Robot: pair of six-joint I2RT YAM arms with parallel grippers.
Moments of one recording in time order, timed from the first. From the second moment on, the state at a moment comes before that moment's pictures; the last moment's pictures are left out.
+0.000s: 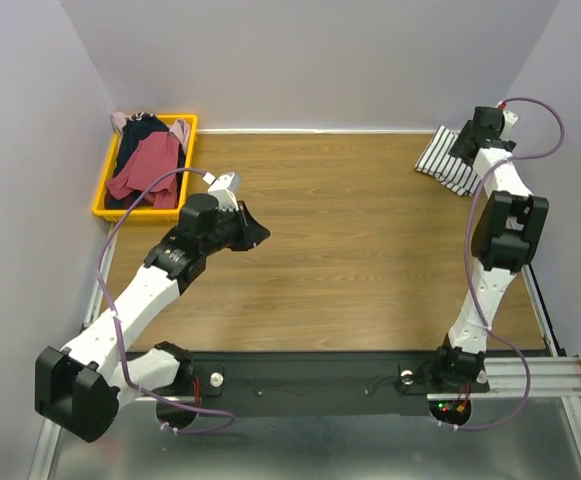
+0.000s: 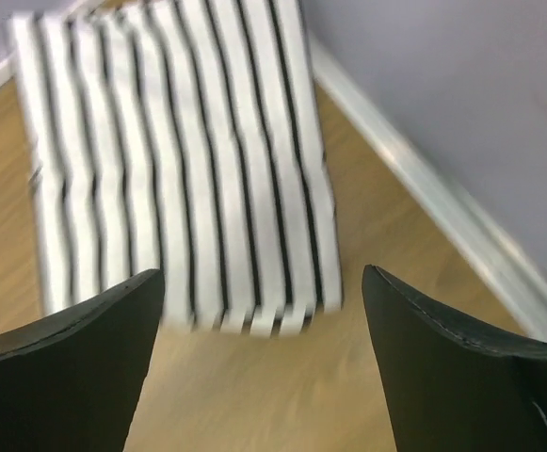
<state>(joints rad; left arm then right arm) -0.46 1.04 0.81 -0.21 0.27 -0.55 -0.21 2.20 1.90 -0.39 0.41 0.32</state>
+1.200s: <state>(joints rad) -0.02 1.97 1.59 -0.36 -0.45 -0.68 0.37 1.34 0.80 -0.21 0.10 0.68</state>
